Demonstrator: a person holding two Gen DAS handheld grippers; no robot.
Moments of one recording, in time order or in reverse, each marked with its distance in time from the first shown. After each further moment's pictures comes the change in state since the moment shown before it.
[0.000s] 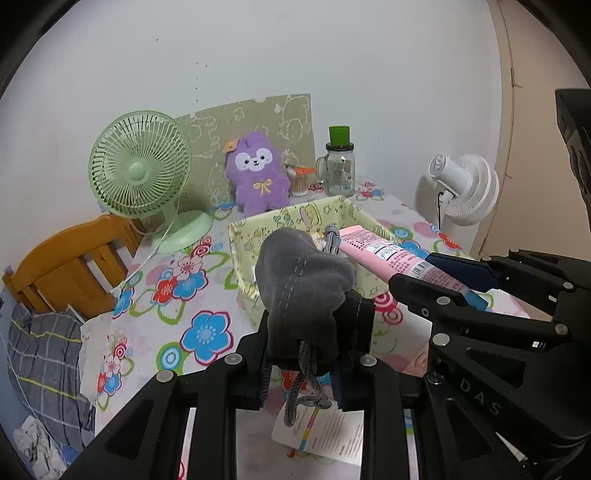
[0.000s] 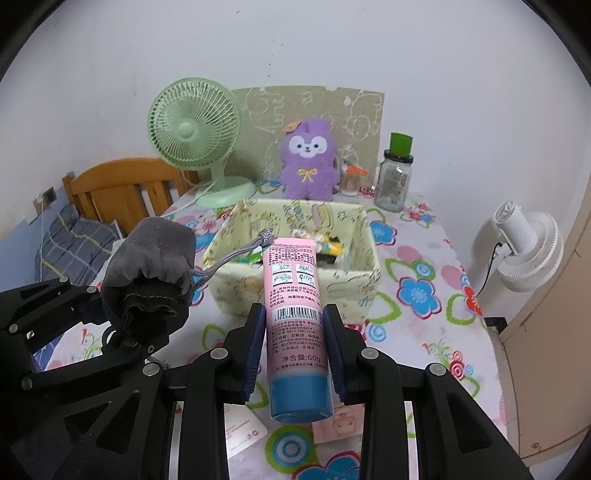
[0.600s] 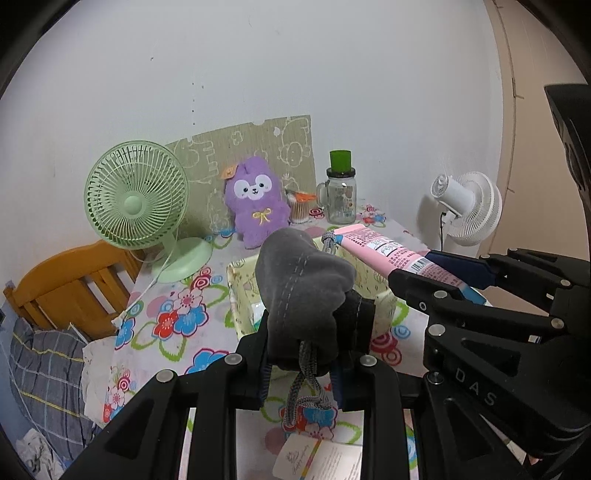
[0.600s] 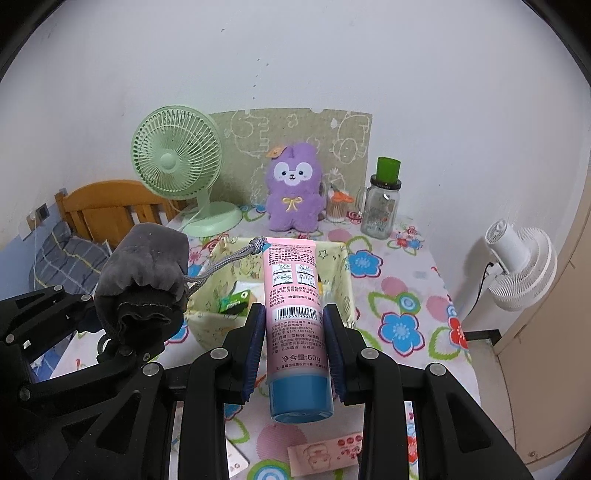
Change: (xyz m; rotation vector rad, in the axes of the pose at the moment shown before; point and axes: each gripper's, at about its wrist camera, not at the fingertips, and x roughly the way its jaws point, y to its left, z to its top) left arm 0.003 -0.005 0.043 0.006 -0.054 0.010; right arm 0.002 -0.021 0.042 0.012 -0.049 -0.023
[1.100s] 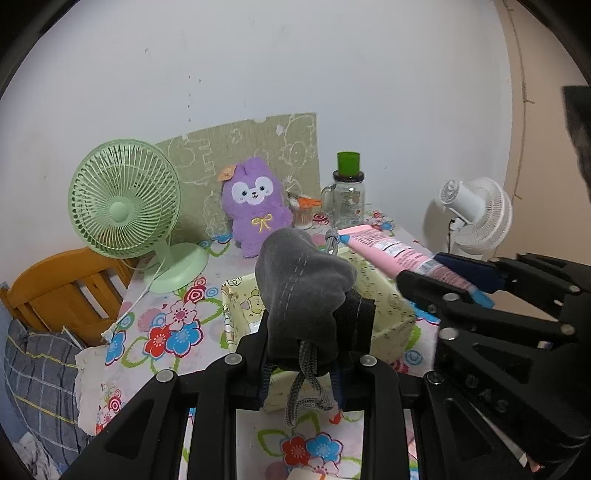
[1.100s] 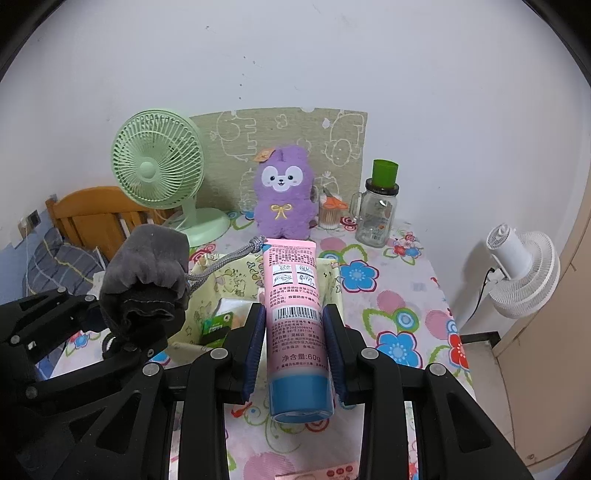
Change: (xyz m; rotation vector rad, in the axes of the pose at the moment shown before) left arm 0.041 0.009 0.026 -0.017 0.007 -0.004; right arm 0.036 -0.015 0.025 0.017 0.009 -0.012
